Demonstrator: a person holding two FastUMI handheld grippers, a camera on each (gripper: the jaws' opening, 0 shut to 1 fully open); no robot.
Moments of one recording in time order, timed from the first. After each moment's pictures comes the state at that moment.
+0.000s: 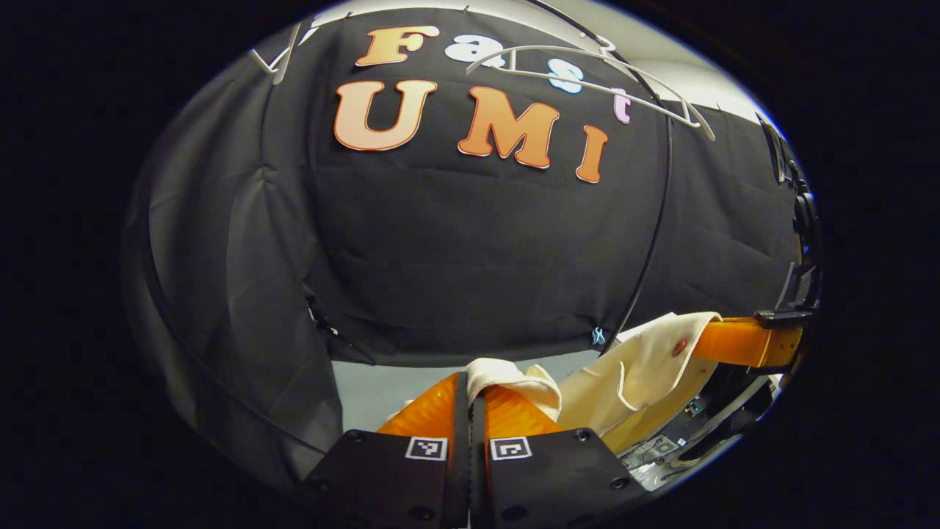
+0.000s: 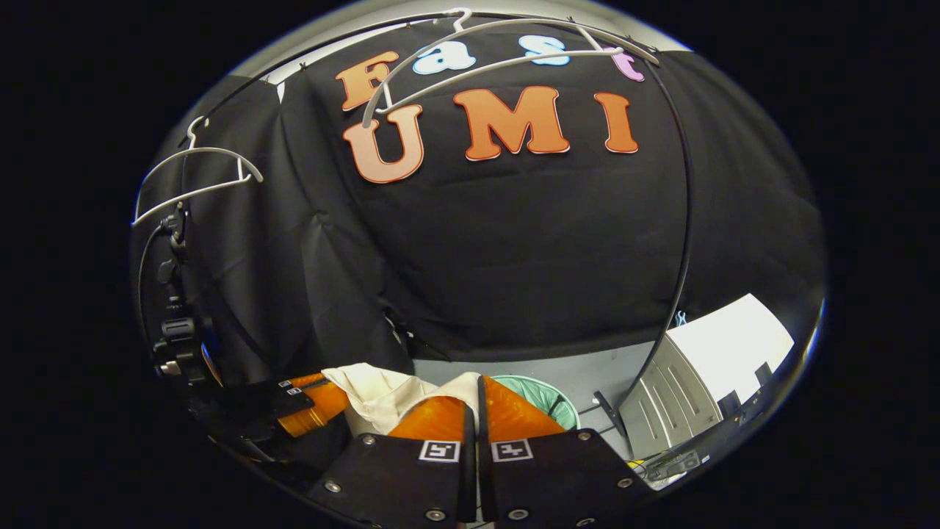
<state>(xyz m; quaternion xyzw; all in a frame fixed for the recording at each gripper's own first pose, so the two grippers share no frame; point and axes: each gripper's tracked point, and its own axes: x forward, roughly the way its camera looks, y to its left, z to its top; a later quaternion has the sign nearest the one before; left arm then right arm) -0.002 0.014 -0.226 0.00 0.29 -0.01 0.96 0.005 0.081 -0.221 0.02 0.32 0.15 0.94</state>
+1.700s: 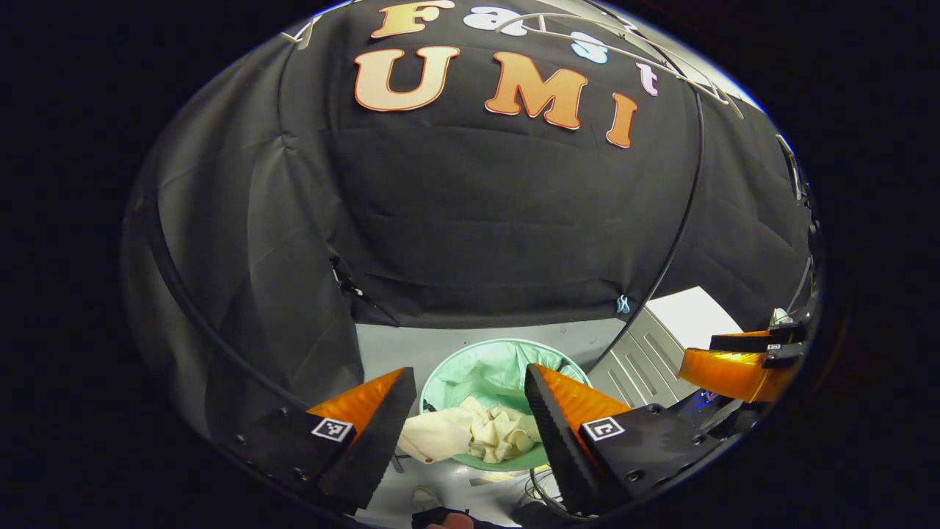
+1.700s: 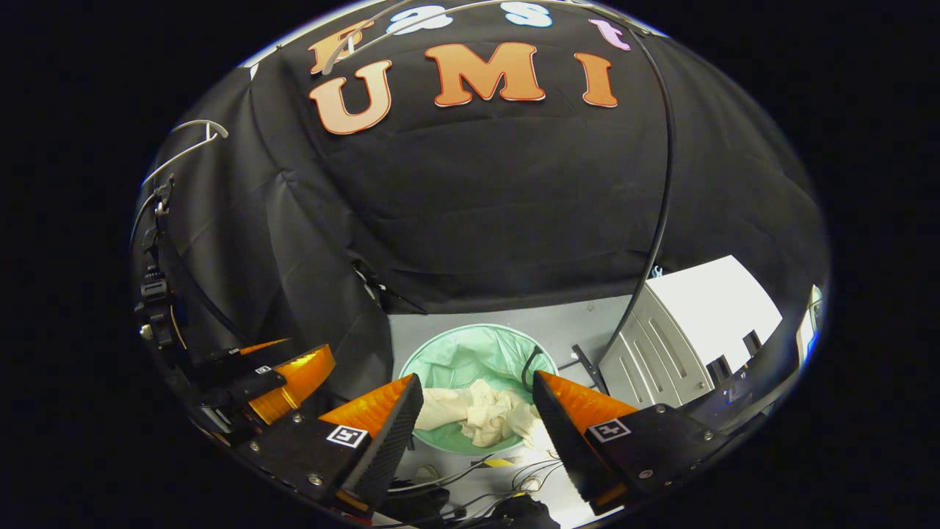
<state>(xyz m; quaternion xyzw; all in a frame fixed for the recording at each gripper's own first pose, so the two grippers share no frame) -0.035 0.042 -0.260 0.01 0.36 0.05 0.93 -0.017 0.056 -0.280 0.00 0.41 0.09 0.91</state>
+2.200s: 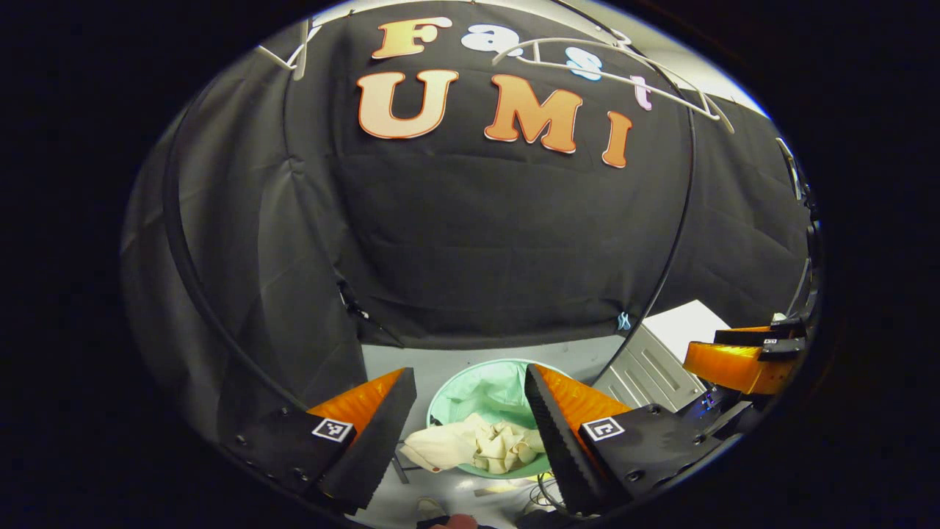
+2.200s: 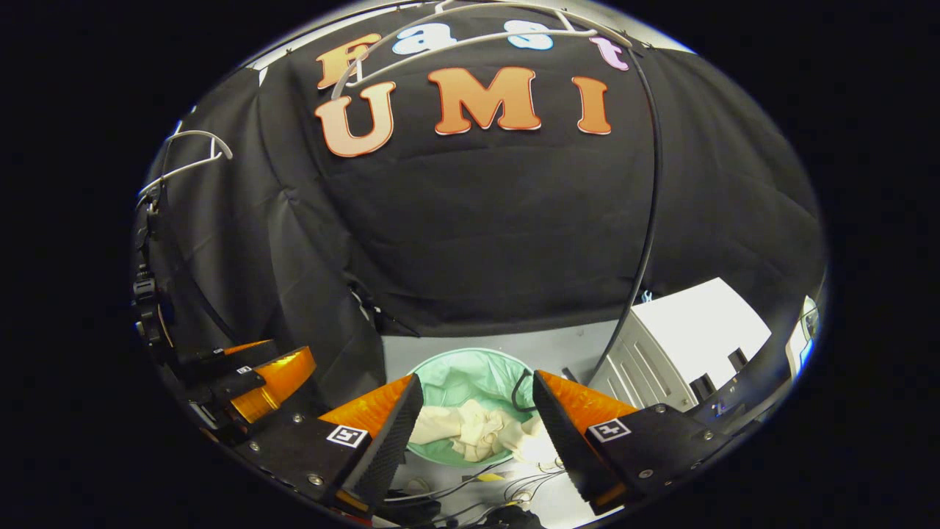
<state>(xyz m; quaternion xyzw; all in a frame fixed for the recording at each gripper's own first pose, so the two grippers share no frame) -0.032 0.041 -0.207 0.02 0.30 0.05 0.95 -0.009 0.045 -0.228 -0.01 0.35 0.09 0.93</state>
